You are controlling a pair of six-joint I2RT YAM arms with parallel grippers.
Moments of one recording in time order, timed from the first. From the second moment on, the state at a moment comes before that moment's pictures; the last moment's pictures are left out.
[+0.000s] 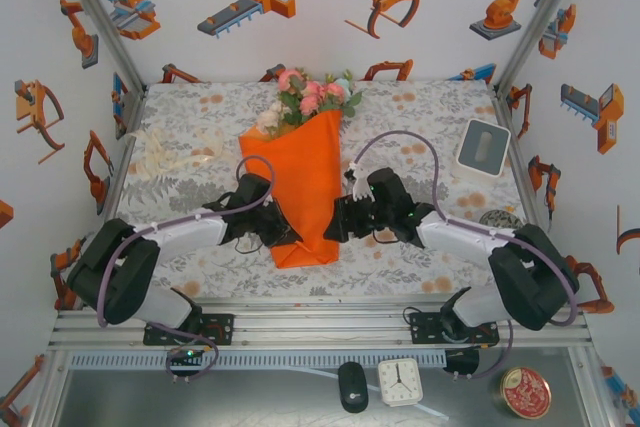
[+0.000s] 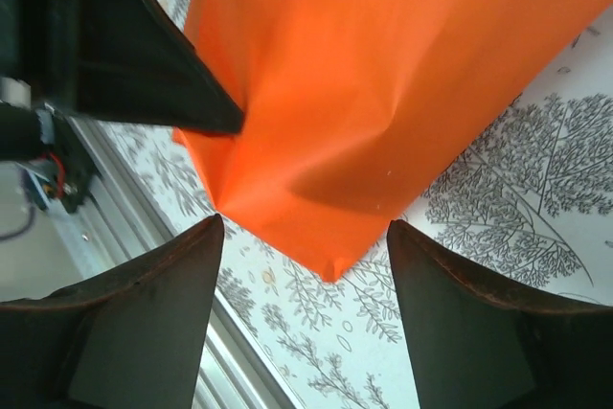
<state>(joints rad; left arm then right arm) -0.66 1.45 0.62 -0.11 0.31 -1.07 0.66 1.39 0.65 0.05 -0.47 0.43</state>
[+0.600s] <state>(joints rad) -0.68 1.39 0.60 -0.12 0.20 -1.04 0.66 1.71 0.77 0.13 -0.51 0.52</state>
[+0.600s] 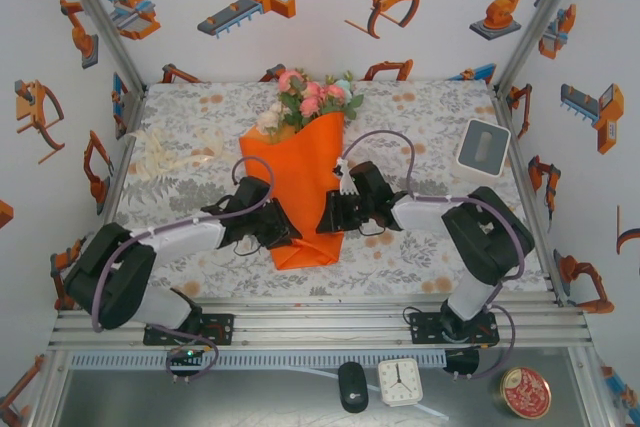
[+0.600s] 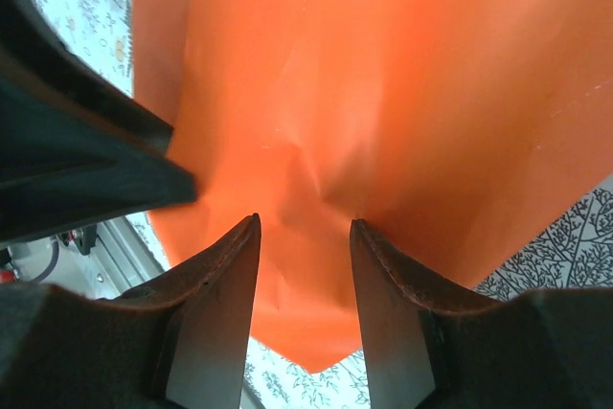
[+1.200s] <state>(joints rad) -0.72 1.27 0.61 -0.35 0.00 -0.88 0.69 1.68 0.77 0.17 -0.55 0.51</state>
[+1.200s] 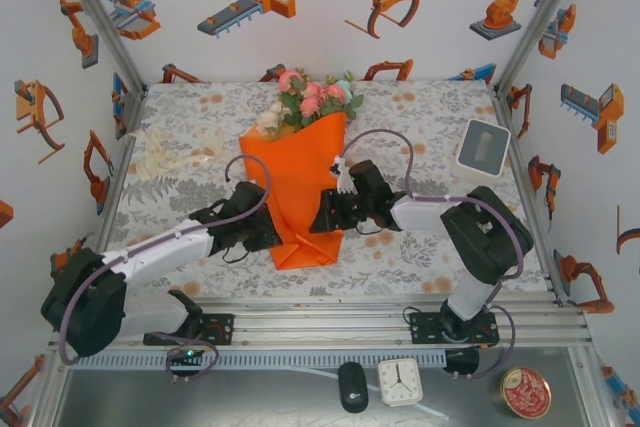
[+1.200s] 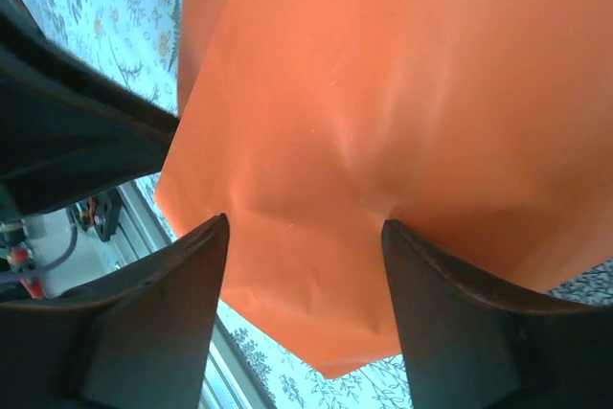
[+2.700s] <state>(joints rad) -0.30 1.33 0.75 -0.36 0.01 -0.83 0.93 1.58 0.72 0.08 -0.28 0.20</state>
